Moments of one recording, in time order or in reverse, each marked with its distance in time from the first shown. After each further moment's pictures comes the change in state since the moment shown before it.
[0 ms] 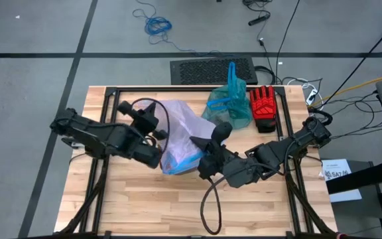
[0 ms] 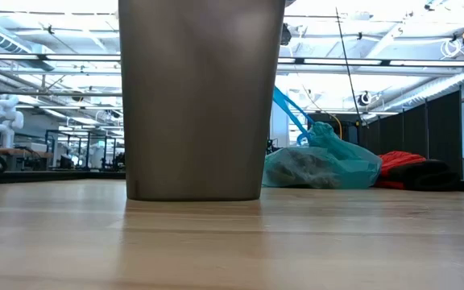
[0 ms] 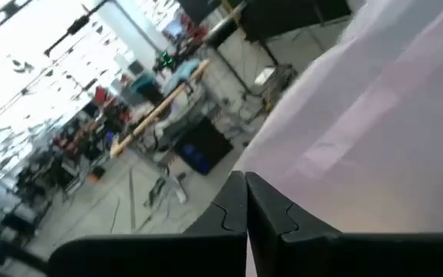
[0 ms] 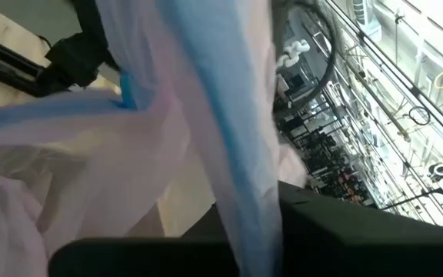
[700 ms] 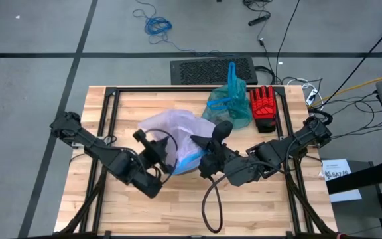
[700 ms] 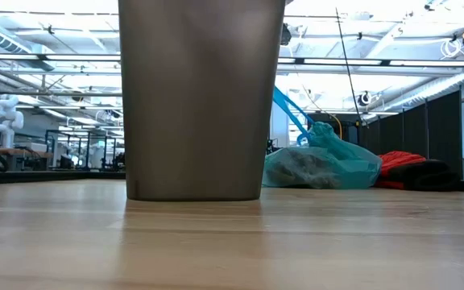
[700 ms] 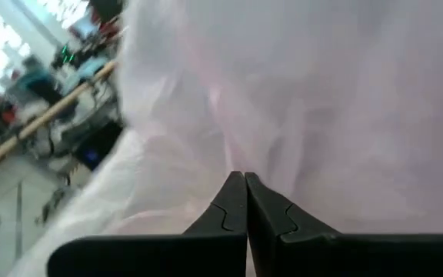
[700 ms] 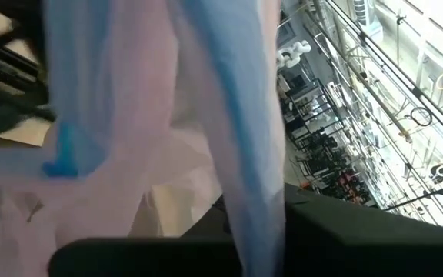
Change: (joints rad) left arm -0.194 0.012 -0.239 0.485 0.143 0.081; right arm -0.001 -0.010 0.000 -0.007 -0.010 -0.001
